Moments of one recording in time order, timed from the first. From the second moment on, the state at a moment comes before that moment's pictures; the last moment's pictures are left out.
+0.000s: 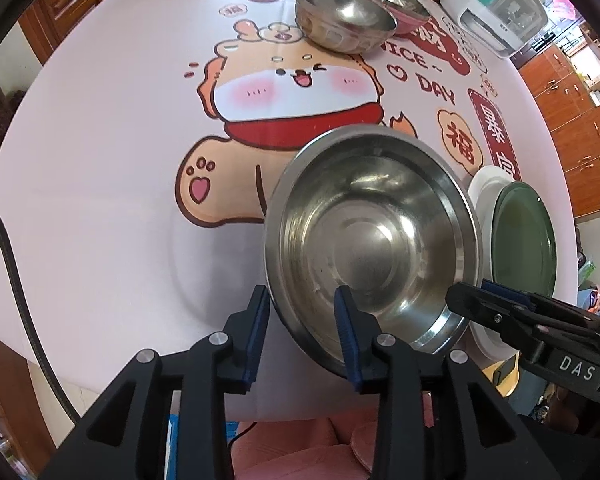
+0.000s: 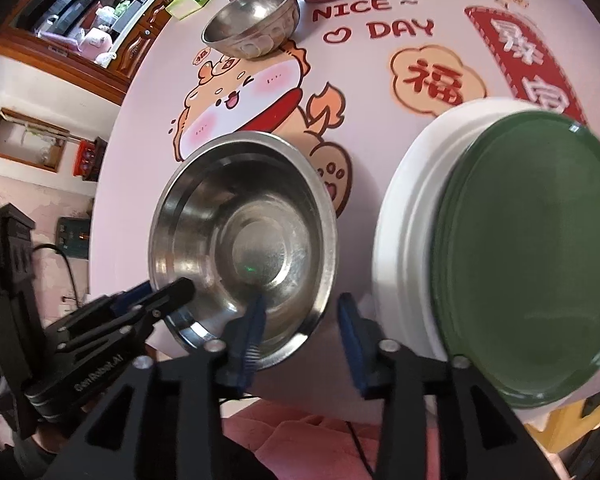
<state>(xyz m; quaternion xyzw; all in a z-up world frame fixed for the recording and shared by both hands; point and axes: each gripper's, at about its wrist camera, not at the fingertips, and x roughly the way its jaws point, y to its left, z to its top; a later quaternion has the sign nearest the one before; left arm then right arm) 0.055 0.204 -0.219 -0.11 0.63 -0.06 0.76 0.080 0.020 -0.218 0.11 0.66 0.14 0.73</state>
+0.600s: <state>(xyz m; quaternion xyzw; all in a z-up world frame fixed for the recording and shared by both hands) 0.051 0.210 -0.173 -0.08 0.59 -0.03 0.80 0.078 0.015 -0.174 0.05 0.60 0.13 0.79</state>
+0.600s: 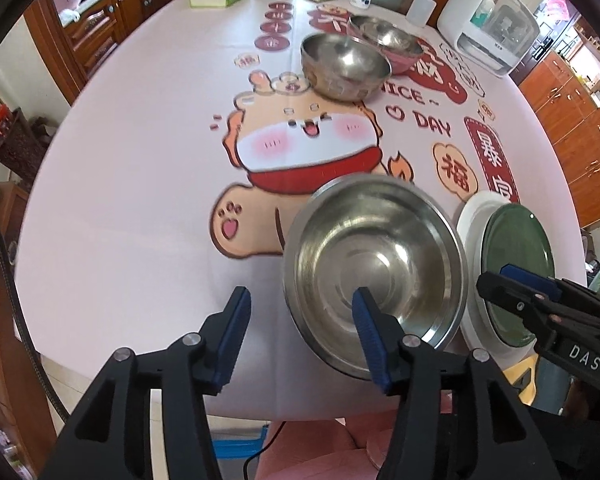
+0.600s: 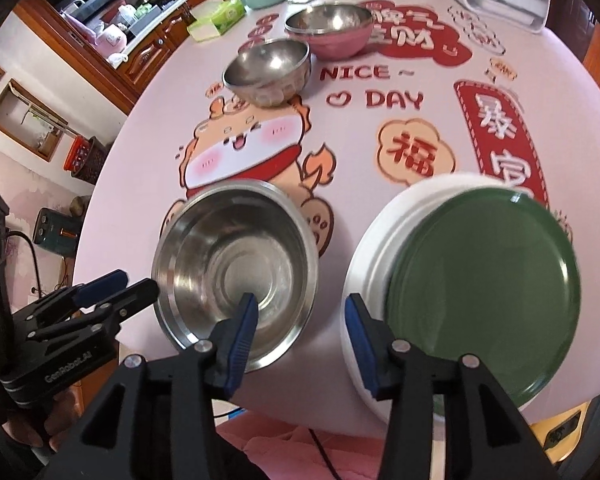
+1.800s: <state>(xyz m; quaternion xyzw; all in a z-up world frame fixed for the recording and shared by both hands) 0.245 0.211 -0.050 -0.01 0.51 0.01 0.86 0.247 -0.043 -0.110 0.14 0.52 0.07 0.84</state>
